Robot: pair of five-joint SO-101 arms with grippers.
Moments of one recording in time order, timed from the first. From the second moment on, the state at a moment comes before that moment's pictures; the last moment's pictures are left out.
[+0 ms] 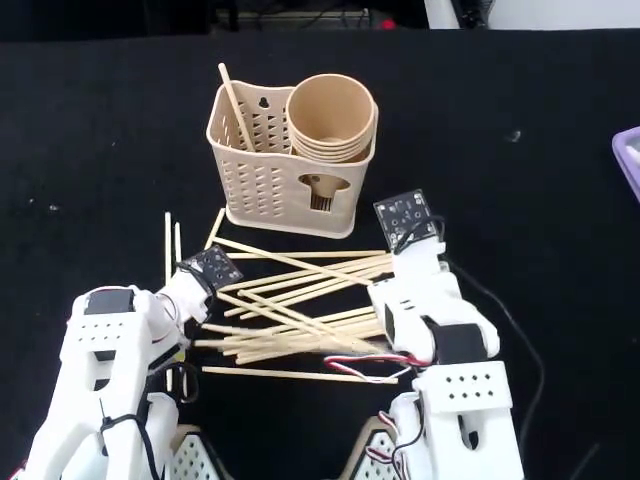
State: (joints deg) left arm -10.5 -45.0 71.0 63.5 -57.5; right arm -4.0 -67.2 75.8 54.5 13.8
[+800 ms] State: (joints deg) left arm -10.6 -45.0 57.6 85.2 -57.5; right arm -4.0 -67.2 79.2 49.9 13.8
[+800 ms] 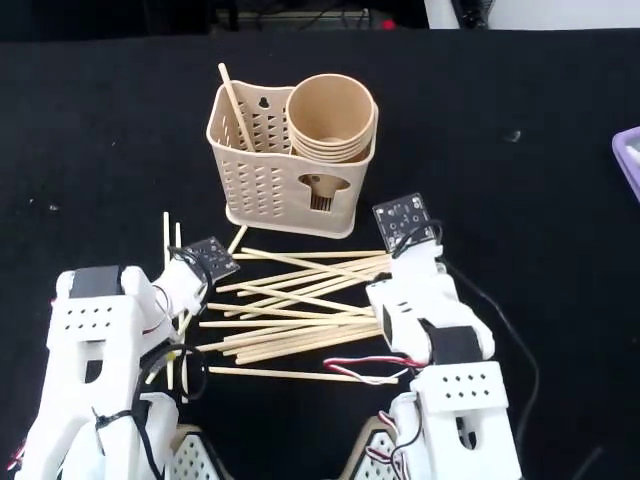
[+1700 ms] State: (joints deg) left arm 1.9 -44.8 68.1 62.3 -51.8; right arm -4.0 -67.2 79.2 49.9 13.8
